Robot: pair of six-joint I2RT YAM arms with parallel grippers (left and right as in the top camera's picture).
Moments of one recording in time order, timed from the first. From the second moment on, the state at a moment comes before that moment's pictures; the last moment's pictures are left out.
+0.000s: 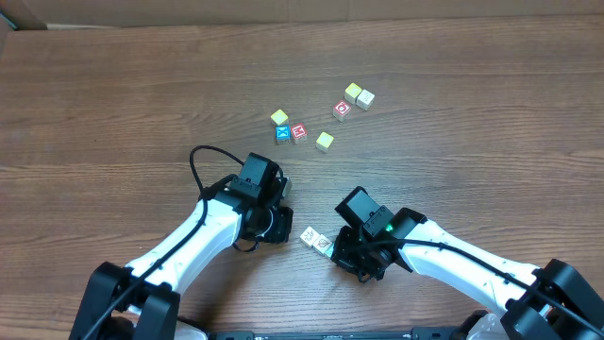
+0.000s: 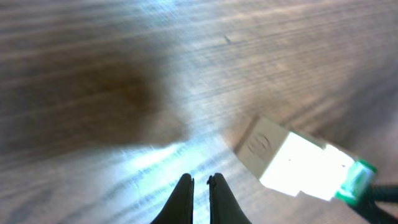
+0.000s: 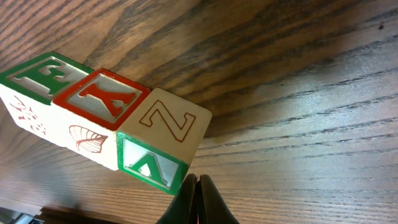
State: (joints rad) left arm -0.42 1.52 0.77 -0.64 0.29 -0.28; right arm 0.77 1.52 0.73 -0.57 -0.35 1.20
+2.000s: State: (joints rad) left arm -0.48 1.51 0.70 -0.56 0.44 -0.46; right arm 0.77 1.52 0.73 -0.62 -0.29 1.24
